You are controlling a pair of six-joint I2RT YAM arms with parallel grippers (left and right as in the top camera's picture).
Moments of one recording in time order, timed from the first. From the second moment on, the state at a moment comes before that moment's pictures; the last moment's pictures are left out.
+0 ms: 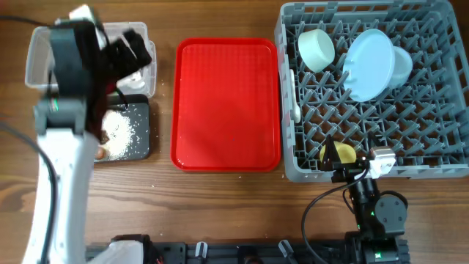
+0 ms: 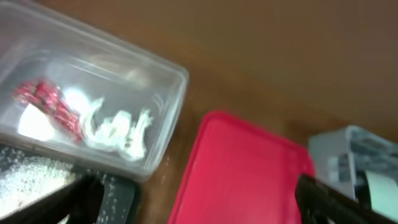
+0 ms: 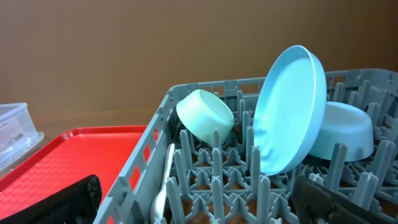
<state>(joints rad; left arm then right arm) -0.01 1.33 1.36 -0.66 -0.01 -0.41 0.06 0.02 0.01 0.00 -0.05 0.11</state>
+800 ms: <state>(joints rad) 0.05 0.02 0.07 -0.22 0.05 -0.36 0.06 0.02 0.01 0.00 -0.05 0.12</state>
